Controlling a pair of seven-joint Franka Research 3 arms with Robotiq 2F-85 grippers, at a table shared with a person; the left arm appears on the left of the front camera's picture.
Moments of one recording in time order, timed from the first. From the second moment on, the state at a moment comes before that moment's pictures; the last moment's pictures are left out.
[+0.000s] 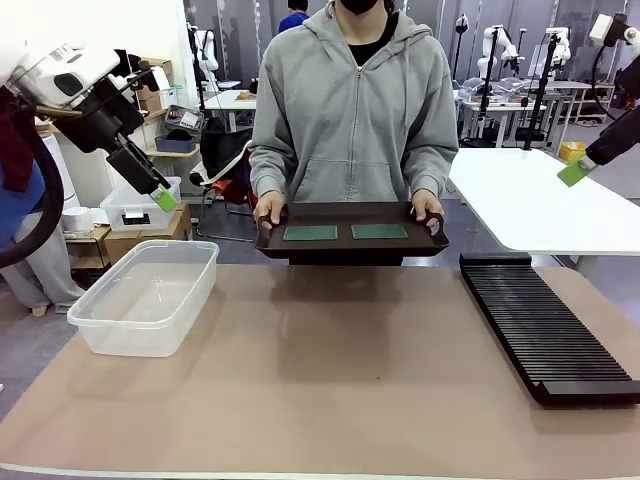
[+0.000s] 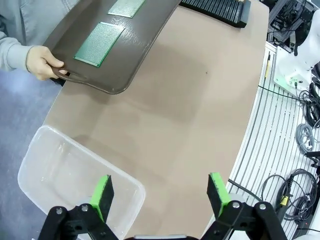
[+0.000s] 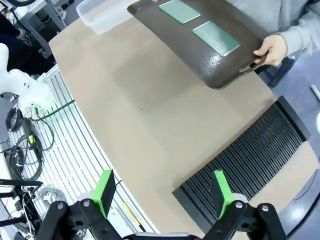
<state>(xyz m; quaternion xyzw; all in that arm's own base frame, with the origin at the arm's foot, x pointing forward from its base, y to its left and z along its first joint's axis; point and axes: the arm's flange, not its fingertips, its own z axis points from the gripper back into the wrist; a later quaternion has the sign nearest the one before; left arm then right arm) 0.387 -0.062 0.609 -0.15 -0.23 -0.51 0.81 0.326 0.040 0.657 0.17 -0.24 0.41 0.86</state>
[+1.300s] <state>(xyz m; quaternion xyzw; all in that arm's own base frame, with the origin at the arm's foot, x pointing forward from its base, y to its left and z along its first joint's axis) 0.388 -0.018 0.664 -0.13 -0.39 -0.48 0.77 0.348 -0.045 0.731 0.16 -0.40 0.43 0.80</state>
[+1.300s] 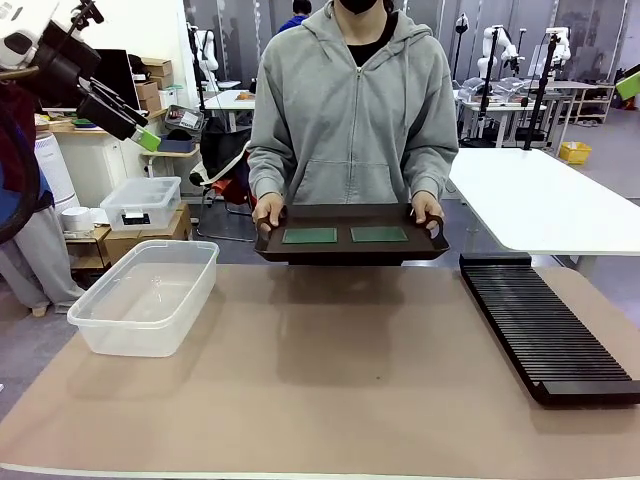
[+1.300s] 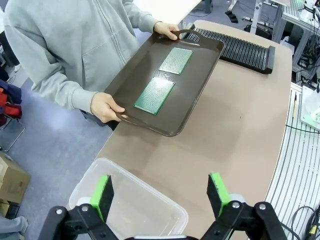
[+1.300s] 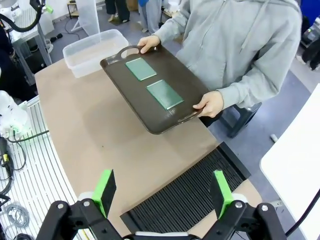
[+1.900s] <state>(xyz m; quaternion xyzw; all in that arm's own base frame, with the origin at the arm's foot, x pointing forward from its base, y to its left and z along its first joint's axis) 0.388 -0.019 0.665 -0.13 -0.39 -0.48 0.77 0.329 -0.061 0.737 0.15 -0.41 0.40 0.80</state>
